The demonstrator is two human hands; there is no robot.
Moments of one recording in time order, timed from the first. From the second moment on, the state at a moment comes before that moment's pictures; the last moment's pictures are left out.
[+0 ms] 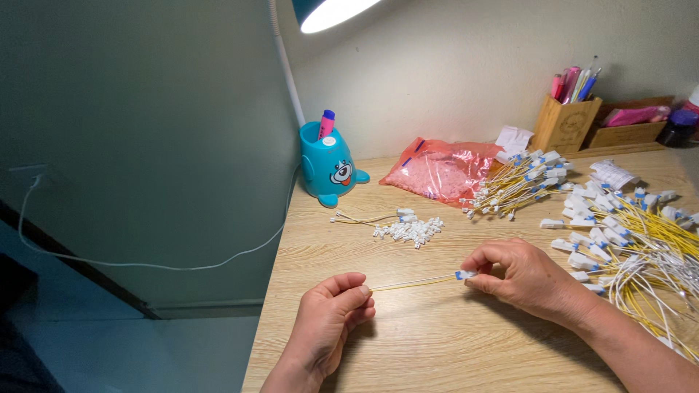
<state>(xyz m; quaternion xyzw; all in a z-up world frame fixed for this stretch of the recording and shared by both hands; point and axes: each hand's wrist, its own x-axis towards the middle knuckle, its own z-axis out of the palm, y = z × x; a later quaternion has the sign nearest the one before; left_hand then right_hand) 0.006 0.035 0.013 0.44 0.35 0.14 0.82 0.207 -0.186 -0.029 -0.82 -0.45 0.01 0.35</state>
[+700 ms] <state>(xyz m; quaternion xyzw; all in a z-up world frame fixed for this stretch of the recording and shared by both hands) 0.021 0.028 0.002 0.71 0.36 0.13 0.59 0.223 -0.185 -0.044 -0.86 -0.45 0.03 0.25</state>
